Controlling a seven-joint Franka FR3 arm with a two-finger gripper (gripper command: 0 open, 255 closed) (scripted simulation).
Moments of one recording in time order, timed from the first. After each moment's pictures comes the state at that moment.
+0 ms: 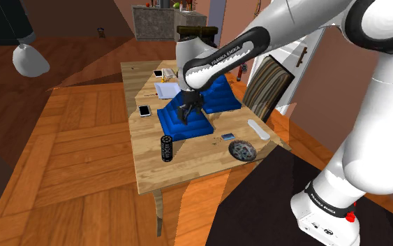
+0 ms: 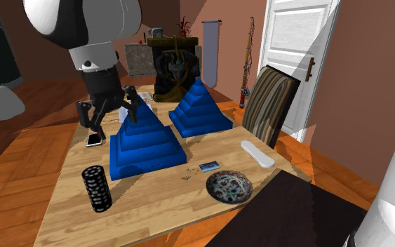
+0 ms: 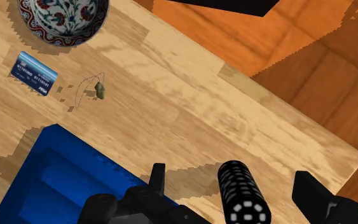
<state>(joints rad) 0.07 0.26 0.17 -2.03 -0.14 2.19 0.19</state>
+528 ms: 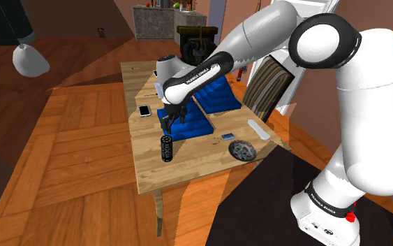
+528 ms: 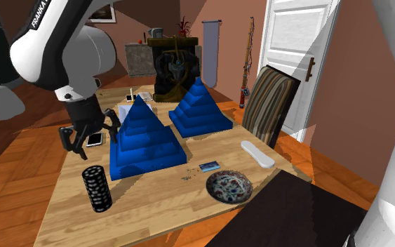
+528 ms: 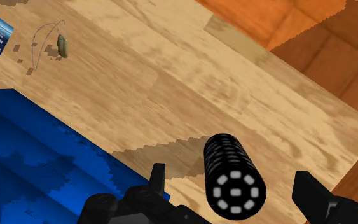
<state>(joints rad) 0.13 0.57 0.16 -1.75 -0.19 2.21 0.25</state>
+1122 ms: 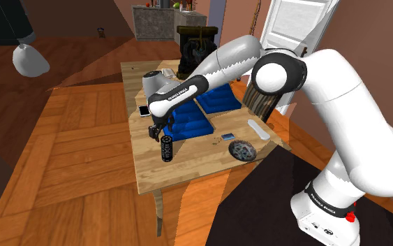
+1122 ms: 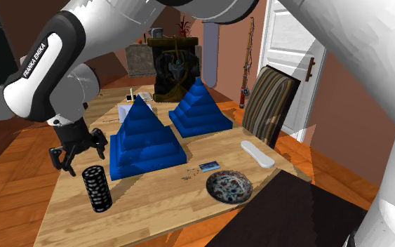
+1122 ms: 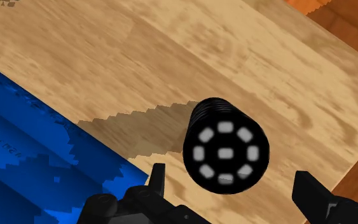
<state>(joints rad) 0.19 0.89 0.14 -1.39 -0.22 2.17 0.26</state>
